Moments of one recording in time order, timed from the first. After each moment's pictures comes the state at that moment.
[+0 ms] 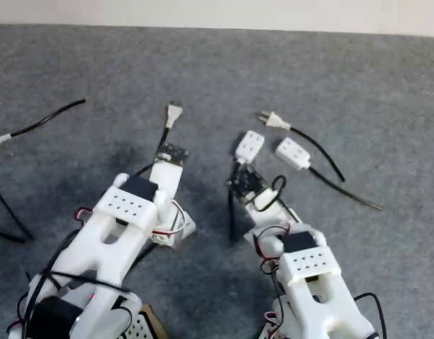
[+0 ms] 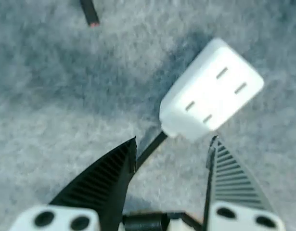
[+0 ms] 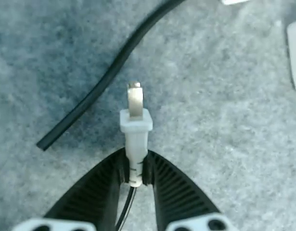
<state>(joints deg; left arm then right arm) 14.9 -24.2 51.1 69.8 -37.7 -17.4 -46.9 78.8 38.6 28.5</state>
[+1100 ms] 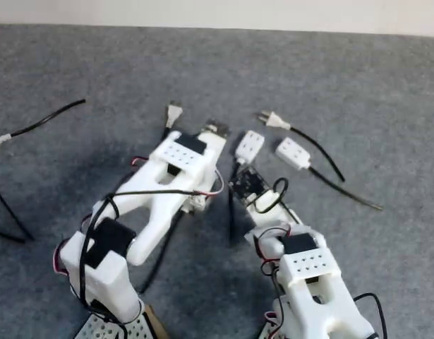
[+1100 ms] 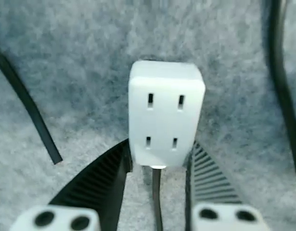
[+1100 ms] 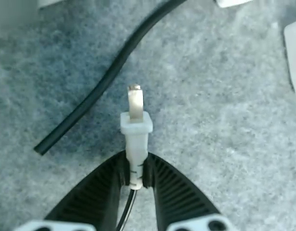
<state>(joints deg) 20.9 11.0 16.9 71.6 -39.8 -17.3 -47.1 79.8 37.0 28.5</state>
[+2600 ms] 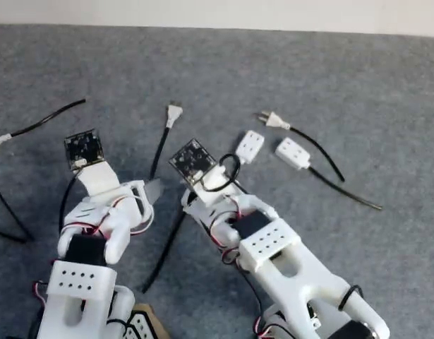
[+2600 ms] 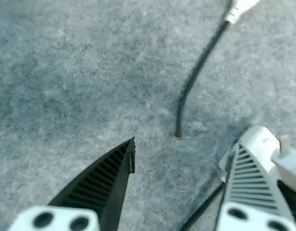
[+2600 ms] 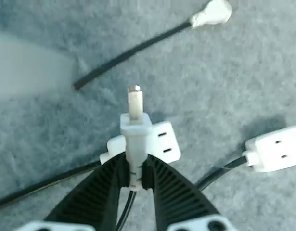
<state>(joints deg) 0.3 -69.1 72.9 48.5 -16.4 -38.6 -30.9 60.3 24.1 15.0</state>
